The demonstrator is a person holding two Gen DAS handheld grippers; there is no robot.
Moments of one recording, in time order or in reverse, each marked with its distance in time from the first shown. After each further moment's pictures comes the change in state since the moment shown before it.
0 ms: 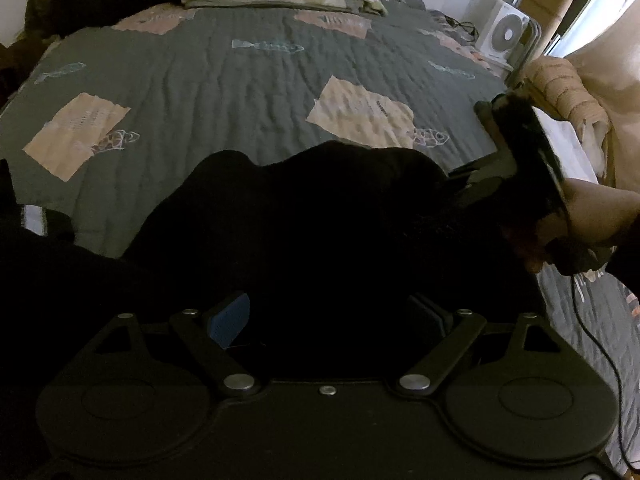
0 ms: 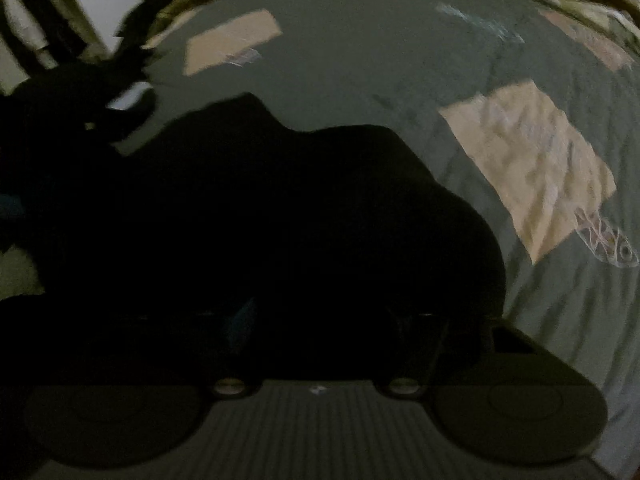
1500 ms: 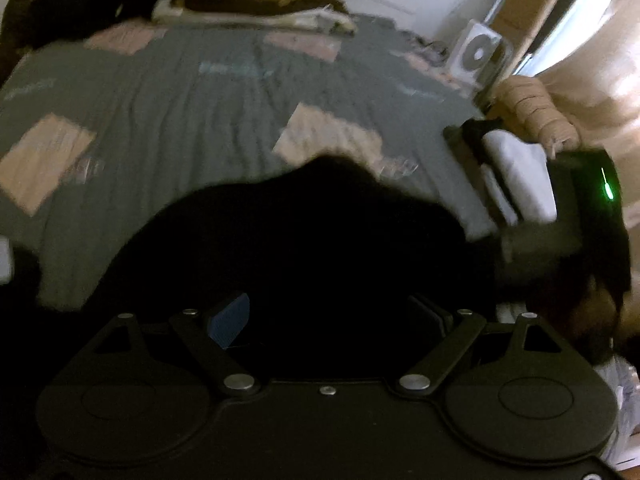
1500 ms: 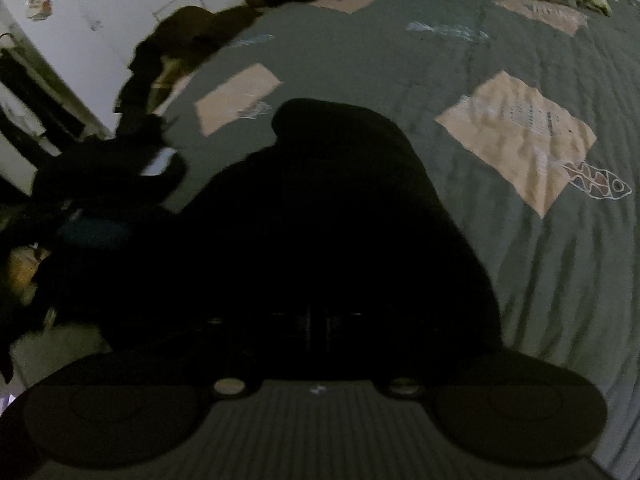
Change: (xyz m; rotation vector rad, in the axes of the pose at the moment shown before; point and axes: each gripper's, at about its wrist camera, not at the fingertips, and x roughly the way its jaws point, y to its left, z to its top) left arm 0.006 -0.010 0.027 0.054 -0.070 -0.083; right arm -0.062 0.048 -0.039 0.147 -0.159 0.080
